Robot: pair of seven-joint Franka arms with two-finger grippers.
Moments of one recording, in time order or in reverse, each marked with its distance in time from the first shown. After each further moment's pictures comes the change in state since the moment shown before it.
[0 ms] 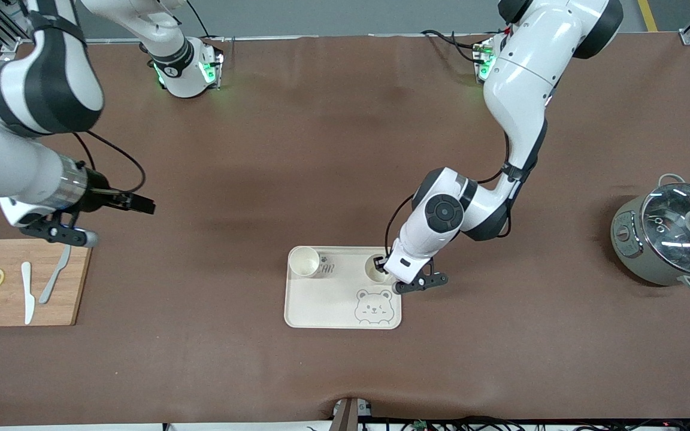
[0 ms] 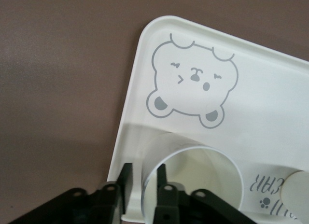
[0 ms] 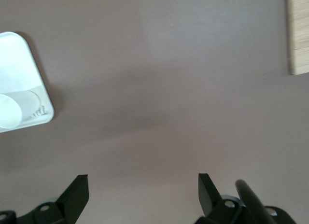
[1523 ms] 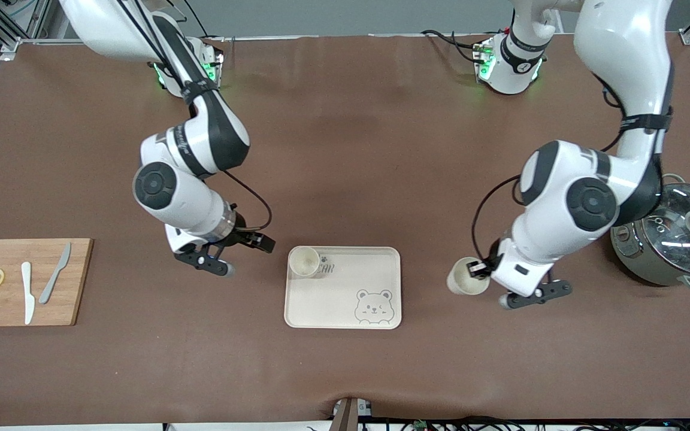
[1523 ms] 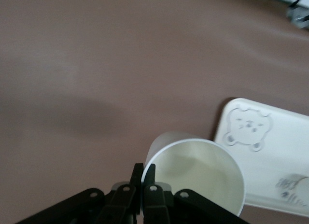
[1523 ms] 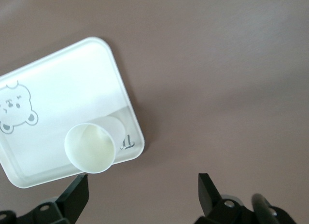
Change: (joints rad) left arm 0.262 -0.286 0.013 0.010 0.000 -0.392 0.221; right arm 0.288 0.288 0.001 0.038 0.084 0.433 0.304
